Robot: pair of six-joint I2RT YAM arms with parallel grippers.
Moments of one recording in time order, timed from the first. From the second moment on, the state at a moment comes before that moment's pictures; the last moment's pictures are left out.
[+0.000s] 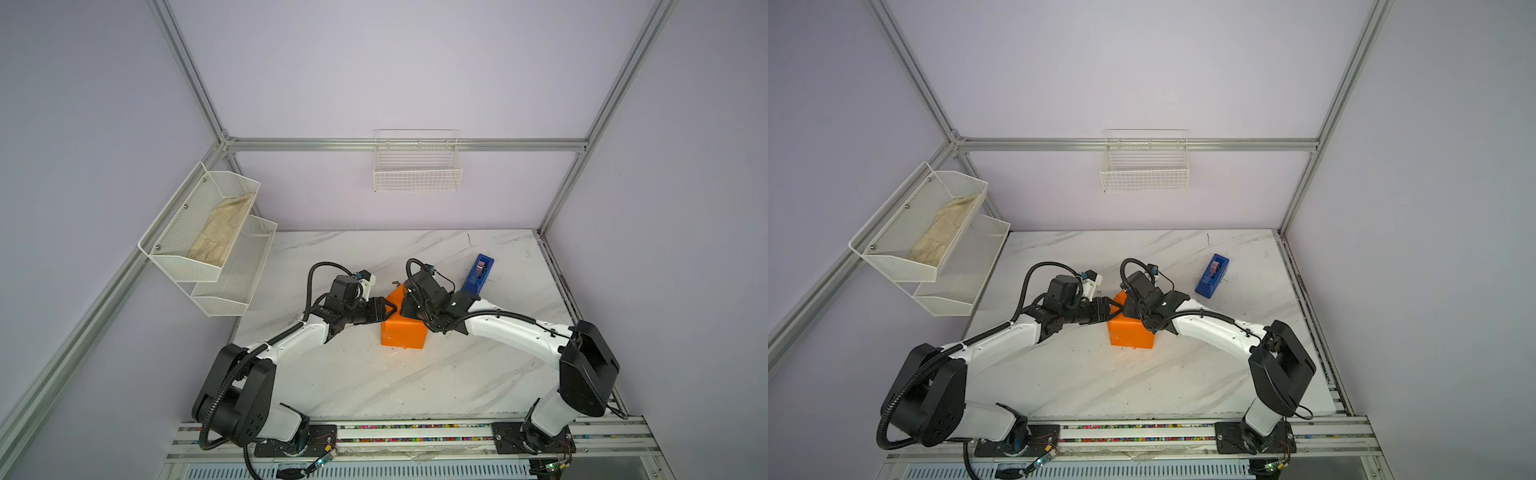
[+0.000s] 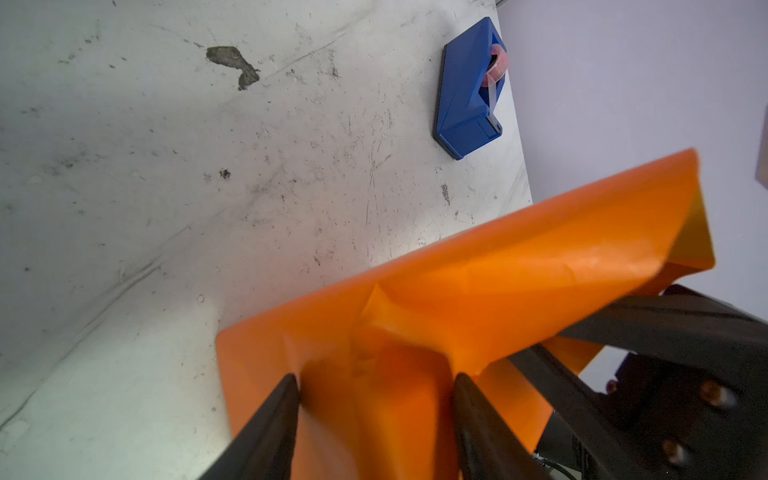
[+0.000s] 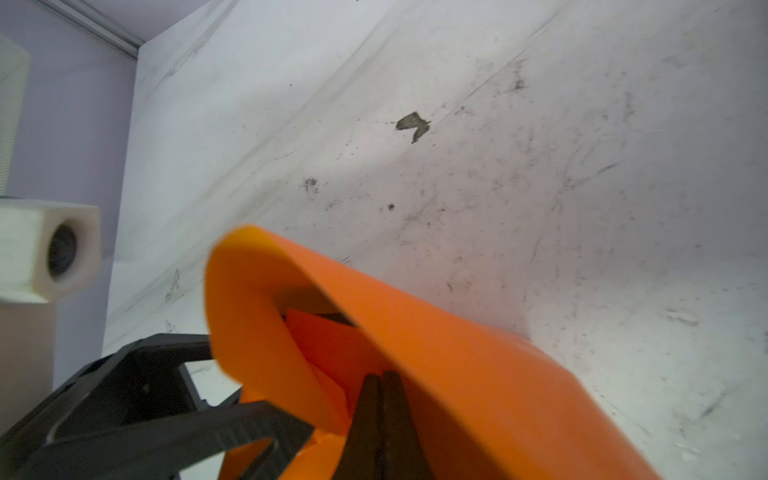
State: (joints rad) left arm -0.42 1.43 0.80 -0.09 0.49 -0.58; right arm 0.88 1.62 1.24 -0.48 0.24 0.93
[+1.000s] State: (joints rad) left arm -0.42 1.43 0.80 -0.09 0.49 -0.58; right arm 0.86 1.69 1.27 -0.42 0.24 0.90
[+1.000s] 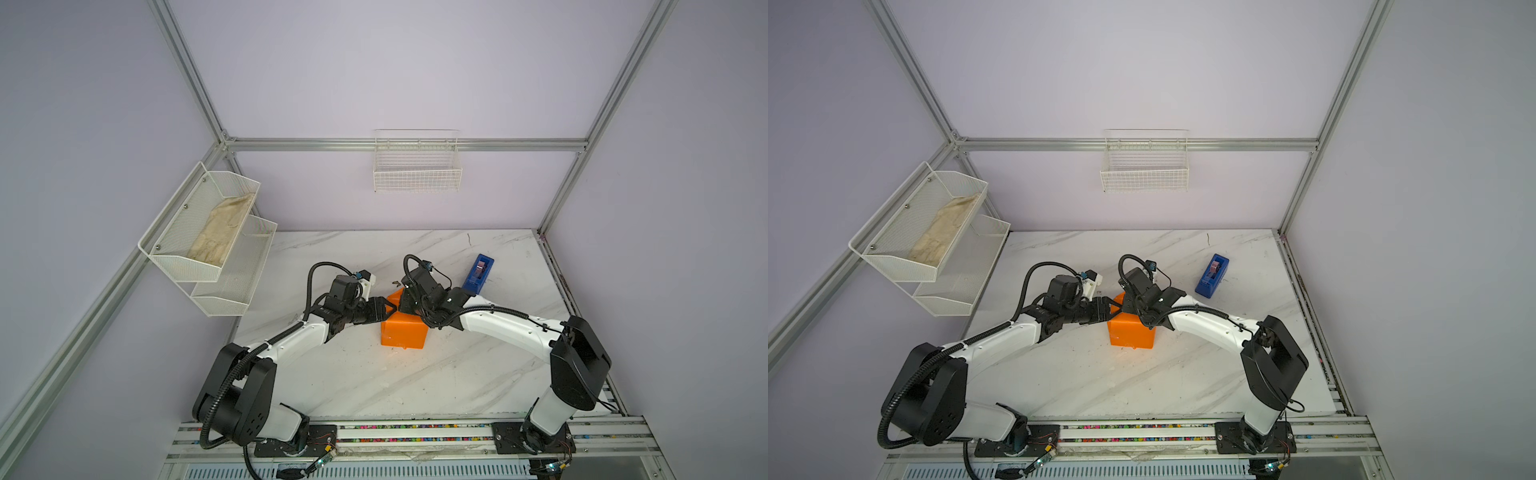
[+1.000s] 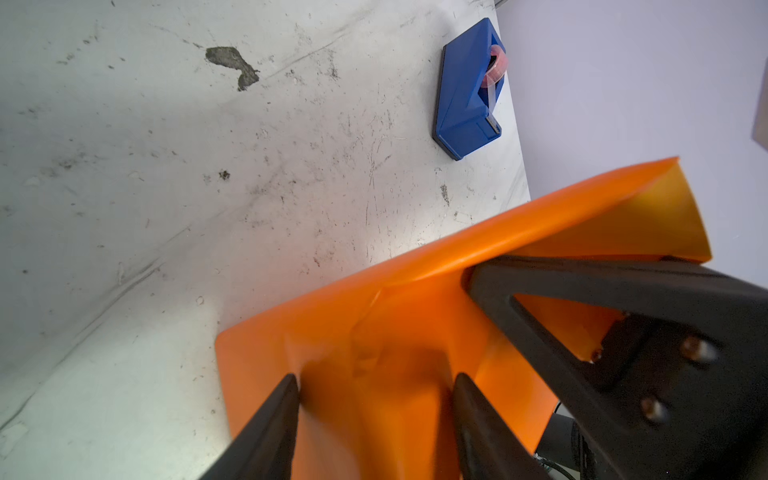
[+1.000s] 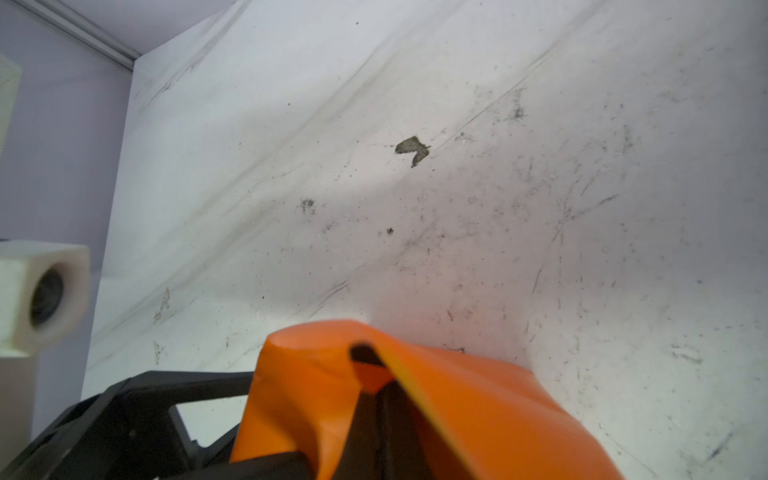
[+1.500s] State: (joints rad) left arm -0.41 1.44 0.80 -0.09 0.50 -0.58; right arm 0.79 1.50 1.29 -0.44 0.08 0.85
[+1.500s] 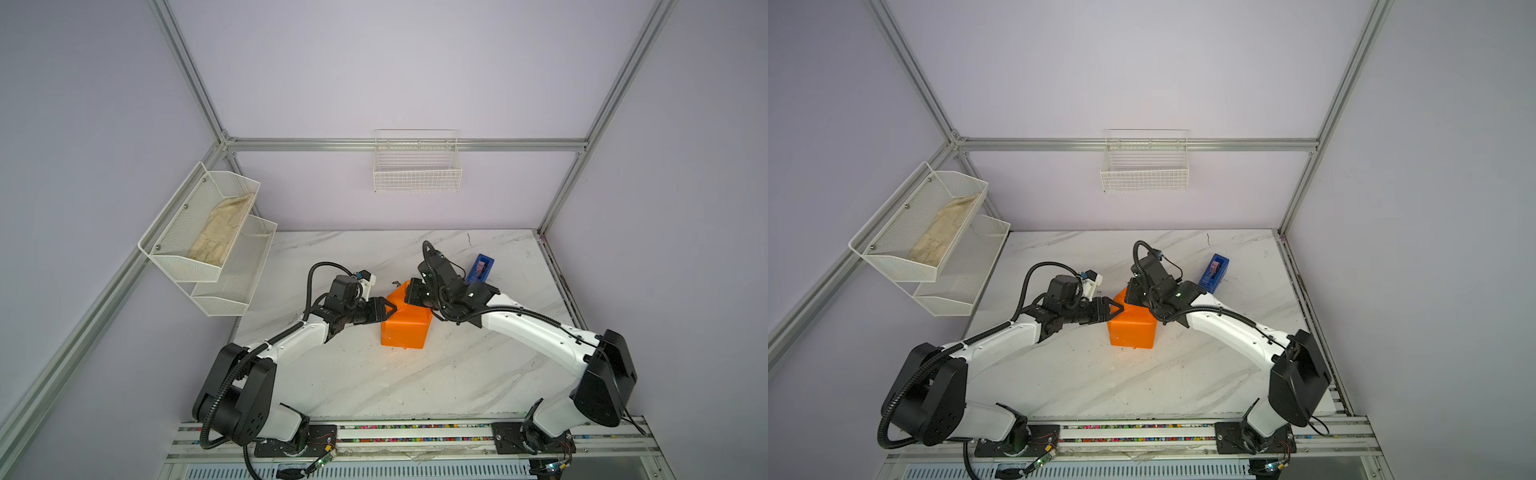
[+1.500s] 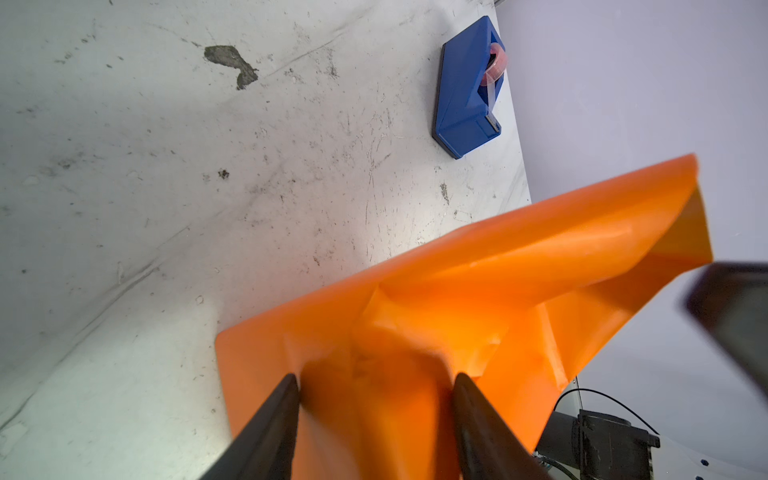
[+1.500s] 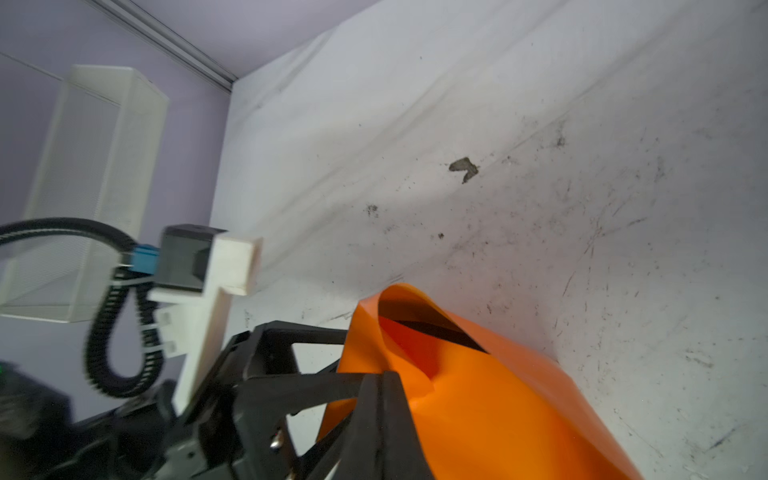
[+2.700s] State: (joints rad) left arm -0.41 1.44 0.80 -0.09 0.50 -0.57; right arm 0.77 1.53 0.34 0.75 0.24 0.94
